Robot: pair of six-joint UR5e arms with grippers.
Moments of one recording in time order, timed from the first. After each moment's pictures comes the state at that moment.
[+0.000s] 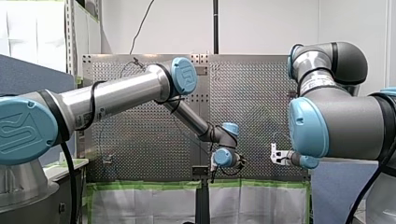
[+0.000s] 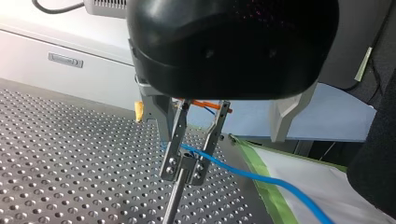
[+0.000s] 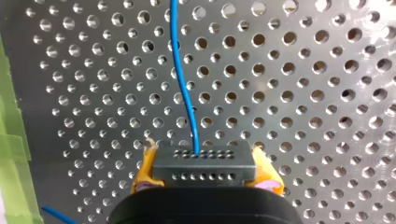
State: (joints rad) left arm -0.78 -2.79 -0.95 -2.83 -1.81 -1.67; right arm 1.57 -0.51 1.43 -0.75 1.06 1.57
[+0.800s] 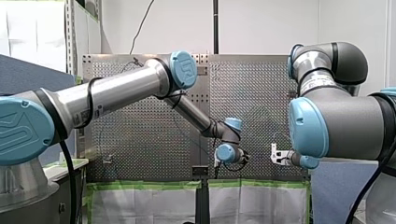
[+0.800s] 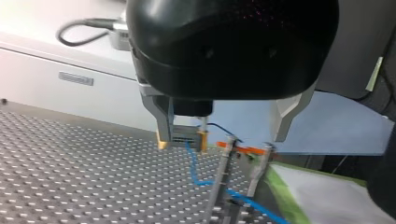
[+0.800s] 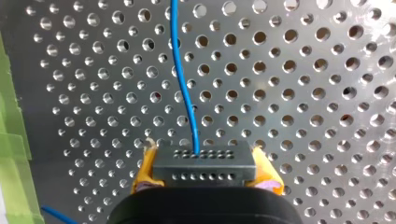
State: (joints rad) left arm -0.81 -2.74 -0.99 -2.81 -1.81 -1.66; right arm 1.57 -0.51 1.43 -0.75 1.06 1.57
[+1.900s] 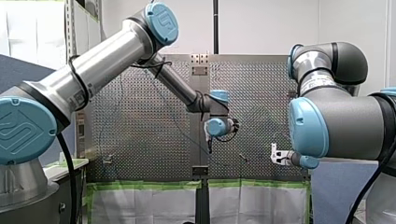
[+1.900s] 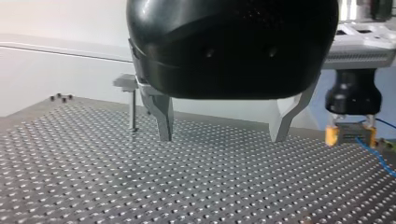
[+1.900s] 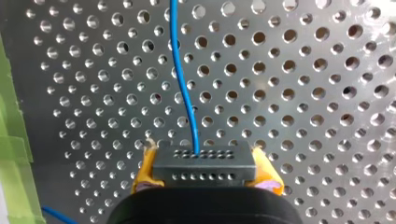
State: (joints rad) left arm -0.78 -2.40 -1.33 -2.57 -1.87 -1.72; right arm 1.57 -0.51 1.43 -0.75 1.06 1.58
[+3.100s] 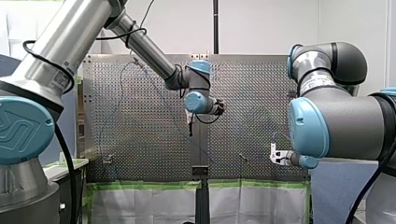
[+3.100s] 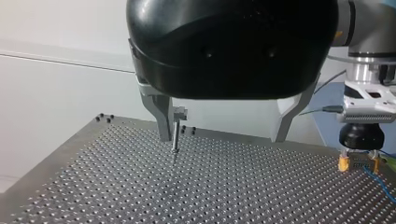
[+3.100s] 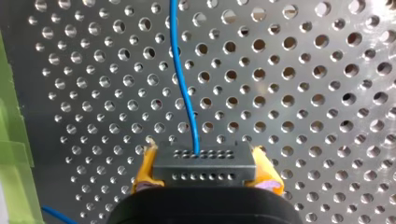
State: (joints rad) left arm -0.80 -2.02 -1.70 -2.60 -1.91 -1.70; right arm 1.57 -0.51 1.43 -0.75 1.06 1.58
